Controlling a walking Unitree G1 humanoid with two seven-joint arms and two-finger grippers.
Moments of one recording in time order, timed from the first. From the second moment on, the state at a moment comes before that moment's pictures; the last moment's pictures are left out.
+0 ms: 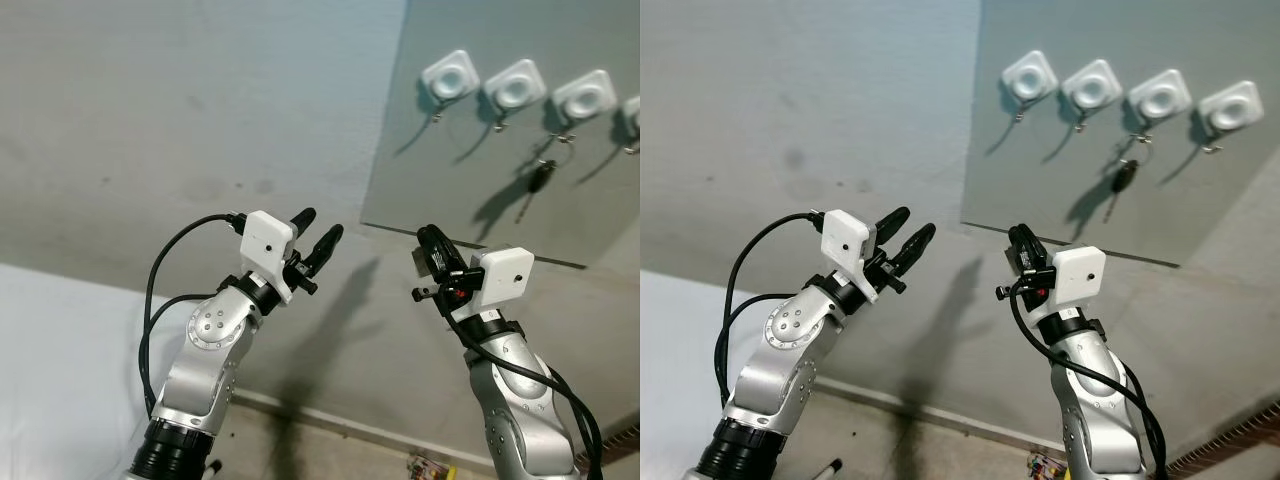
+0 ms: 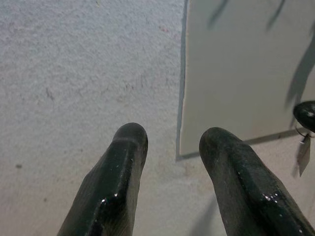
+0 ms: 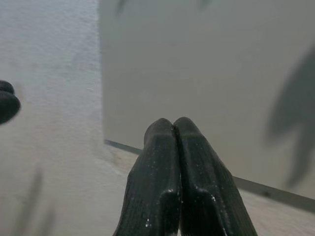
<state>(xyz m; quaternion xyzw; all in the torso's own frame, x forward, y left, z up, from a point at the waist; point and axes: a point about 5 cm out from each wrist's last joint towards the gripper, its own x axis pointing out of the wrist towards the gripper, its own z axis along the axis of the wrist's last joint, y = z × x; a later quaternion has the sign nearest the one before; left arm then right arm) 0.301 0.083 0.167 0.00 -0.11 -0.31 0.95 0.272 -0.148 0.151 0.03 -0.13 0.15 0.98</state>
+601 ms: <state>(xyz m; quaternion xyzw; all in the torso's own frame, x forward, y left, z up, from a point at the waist) 0.311 0.087 0.191 0.04 -0.13 -0.29 0.95 0.277 -0.142 0.158 0.02 -0.13 0.17 0.98</state>
